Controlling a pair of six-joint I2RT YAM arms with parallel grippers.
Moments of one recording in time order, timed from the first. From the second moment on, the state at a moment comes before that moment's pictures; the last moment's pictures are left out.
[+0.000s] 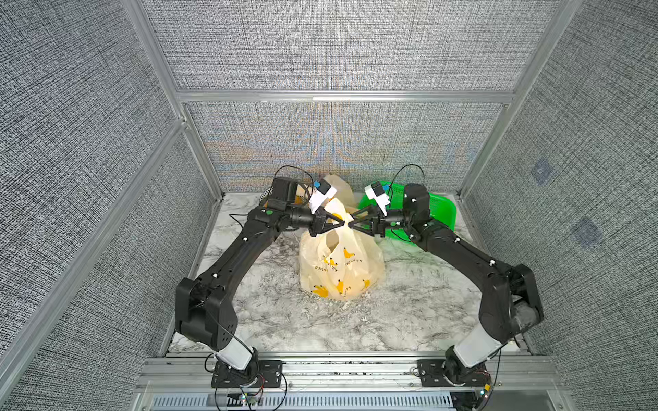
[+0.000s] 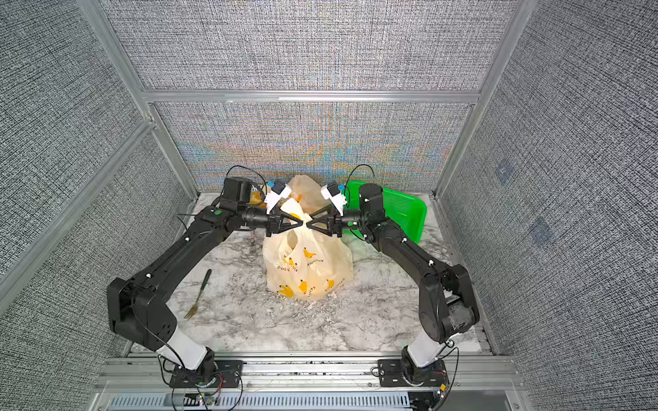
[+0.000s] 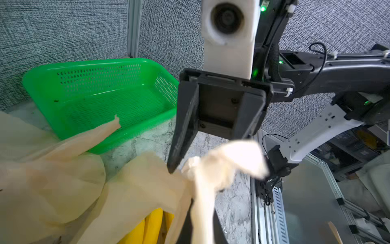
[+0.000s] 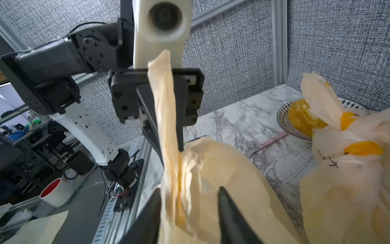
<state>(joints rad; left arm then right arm) -0.40 1.60 1.46 -0.48 1.03 0.11 0.38 1.65 1.26 0.17 -1.16 0.14</state>
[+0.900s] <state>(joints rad) -0.46 1.26 1.21 -0.36 0.57 -0.02 0.41 1.74 1.41 0.02 -1.28 0.09</state>
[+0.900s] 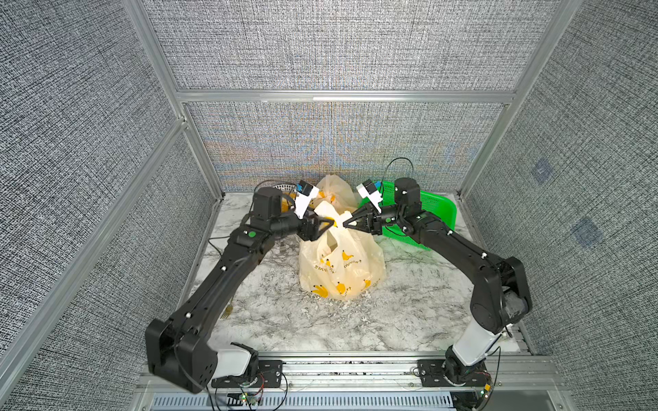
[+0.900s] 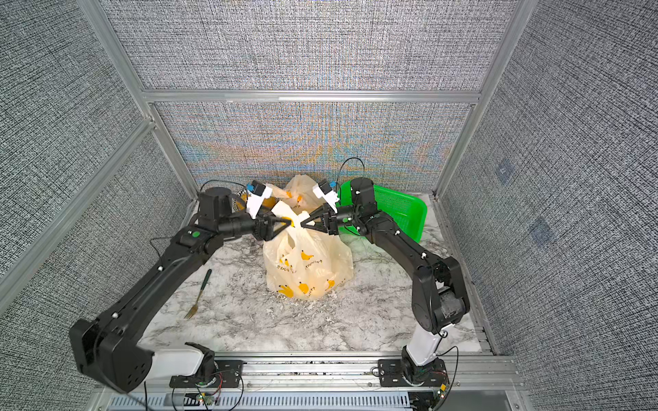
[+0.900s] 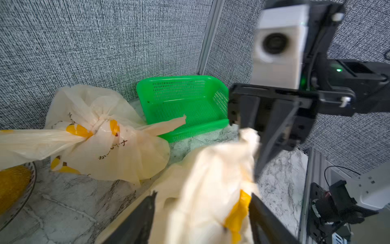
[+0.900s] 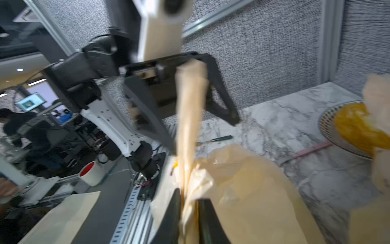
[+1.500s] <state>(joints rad) -0.56 1.14 1.18 -0.40 0.12 0.03 0.43 1.74 1.35 0.04 -1.22 0.13</state>
